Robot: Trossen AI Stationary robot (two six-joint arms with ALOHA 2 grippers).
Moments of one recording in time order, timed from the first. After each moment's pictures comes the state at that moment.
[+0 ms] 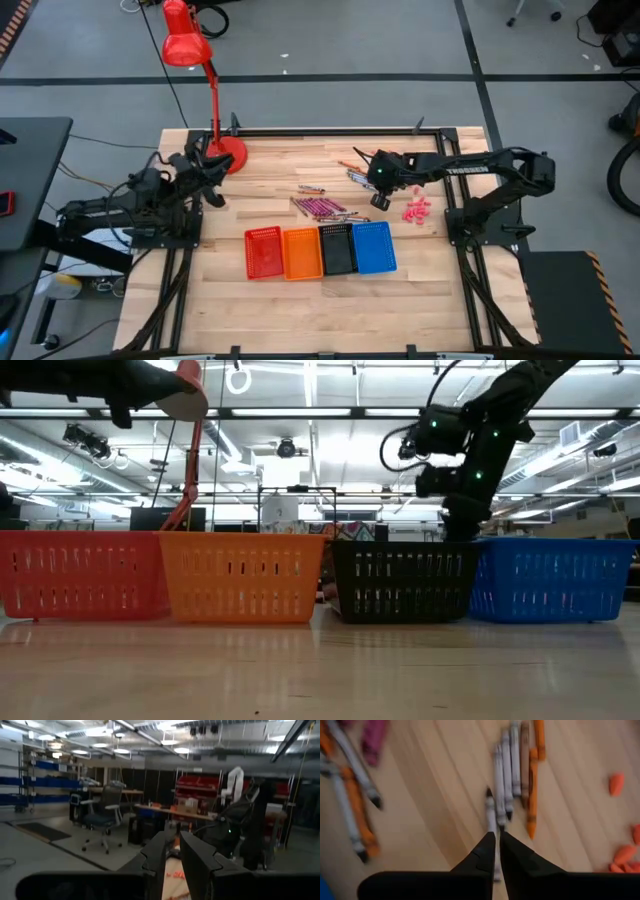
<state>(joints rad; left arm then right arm) 0.12 0.26 0.32 0.20 -0.40 -0.01 -0.35 1.42 0.78 -0.51 0.16 0.02</state>
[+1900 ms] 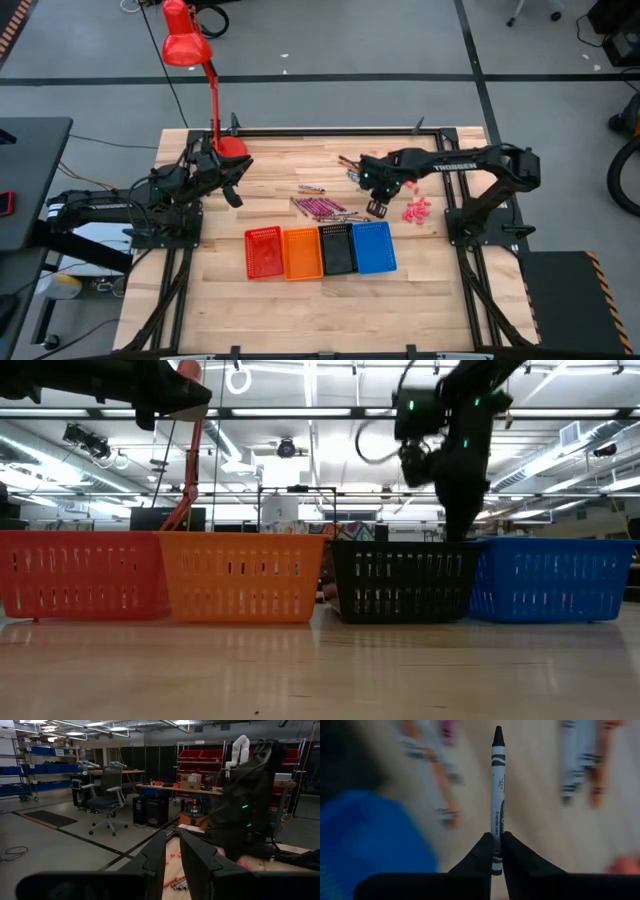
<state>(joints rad) 0.12 0.50 0.39 0.26 -0.40 0.01 -0.23 1.52 1.04 -0.86 -0.04 0.24</state>
